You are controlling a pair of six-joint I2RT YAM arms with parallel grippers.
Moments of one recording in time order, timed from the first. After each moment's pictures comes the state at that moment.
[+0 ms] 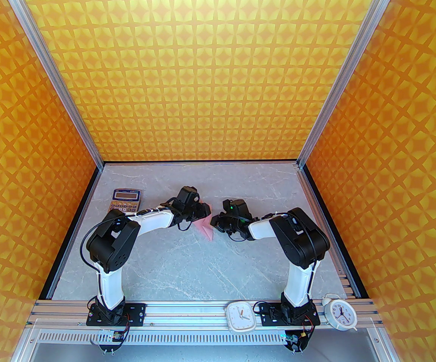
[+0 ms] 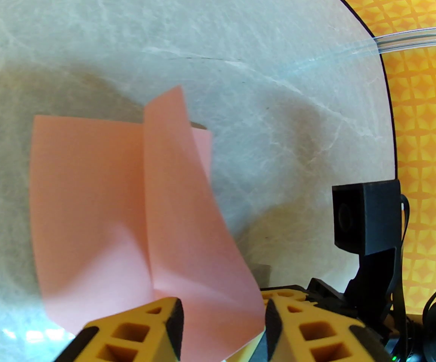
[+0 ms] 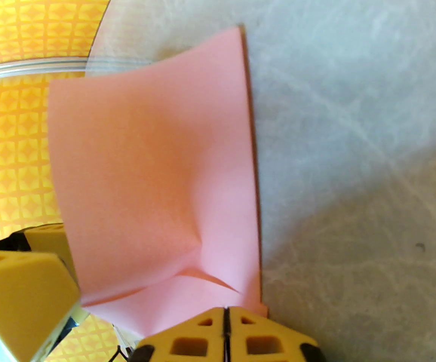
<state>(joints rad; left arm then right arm) -0.62 1.93 1.19 -0.06 0.22 -0.83 0.43 1.91 0.81 0.37 -0.53 0.90</state>
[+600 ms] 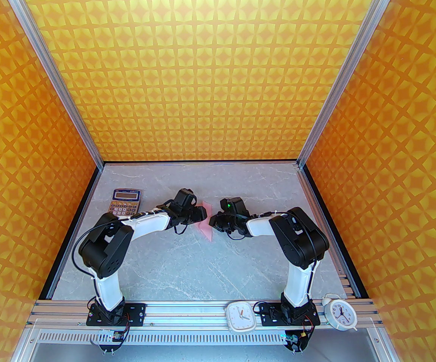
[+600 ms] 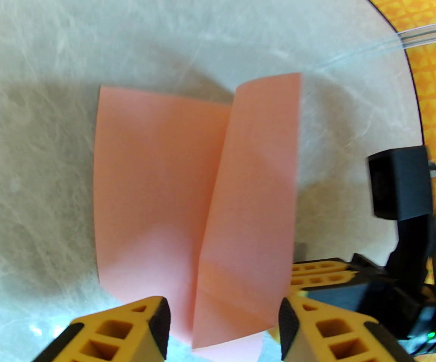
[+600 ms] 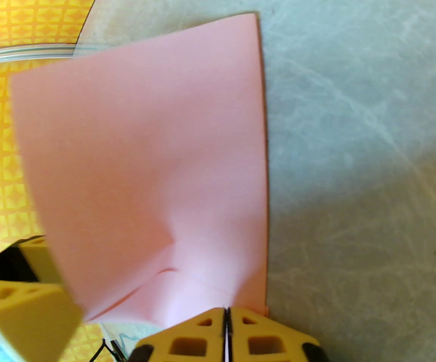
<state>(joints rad) -0.61 1.84 1.13 -0.12 0.15 -0.78 0.45 1.91 0.88 0.23 -0.51 0.83</state>
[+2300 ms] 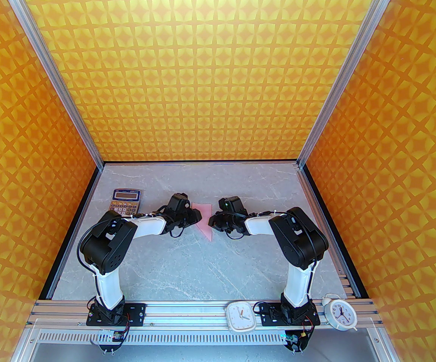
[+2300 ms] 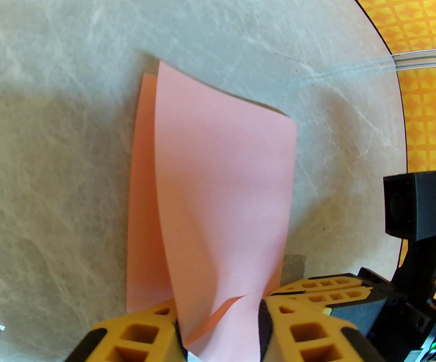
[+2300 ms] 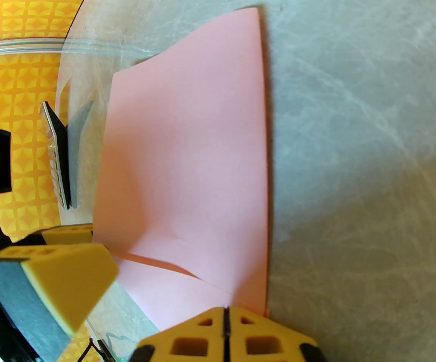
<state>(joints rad) -0.56 1.89 0.98 0.13 0.25 -0.87 0.46 1.91 0.90 0.17 -0.48 0.80</state>
